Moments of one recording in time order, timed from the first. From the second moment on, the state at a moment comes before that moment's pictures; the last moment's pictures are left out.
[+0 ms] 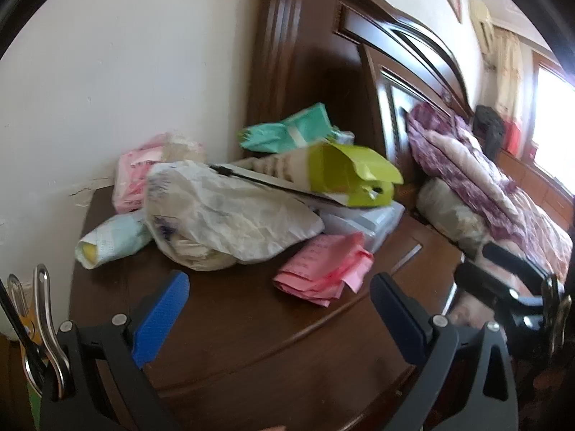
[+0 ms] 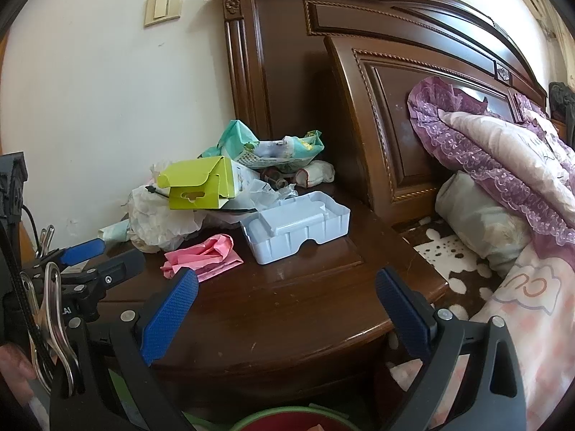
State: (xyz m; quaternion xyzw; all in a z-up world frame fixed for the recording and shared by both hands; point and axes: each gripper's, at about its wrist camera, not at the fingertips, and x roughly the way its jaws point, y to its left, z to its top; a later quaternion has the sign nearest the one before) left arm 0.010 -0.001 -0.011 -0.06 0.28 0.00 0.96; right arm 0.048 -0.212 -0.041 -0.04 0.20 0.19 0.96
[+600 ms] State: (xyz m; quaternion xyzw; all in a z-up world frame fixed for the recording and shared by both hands) left arm 0.060 -0.062 -0.030 0.07 0.37 -0.08 0.92; right arm 0.066 -0.227 -0.040 -0.01 0.21 0.18 0.96
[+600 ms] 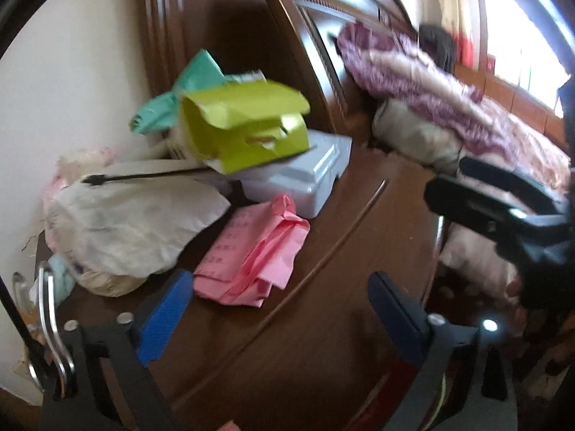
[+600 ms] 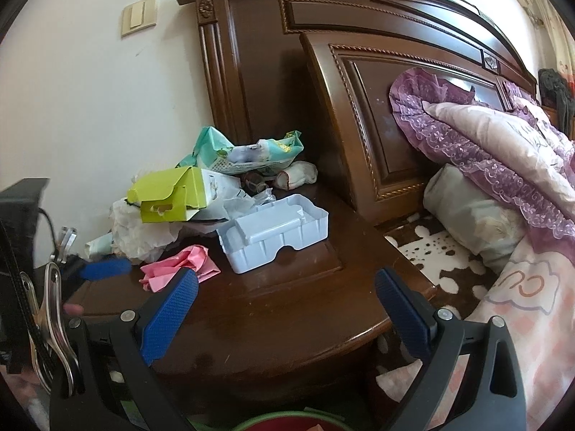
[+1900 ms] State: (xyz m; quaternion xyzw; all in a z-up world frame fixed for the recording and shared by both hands) left arm 0.017 -0.050 -0.011 0.05 0.31 -0.18 0.93; right arm 0.136 -0.187 -0.069 0.19 0.34 0.39 0.83
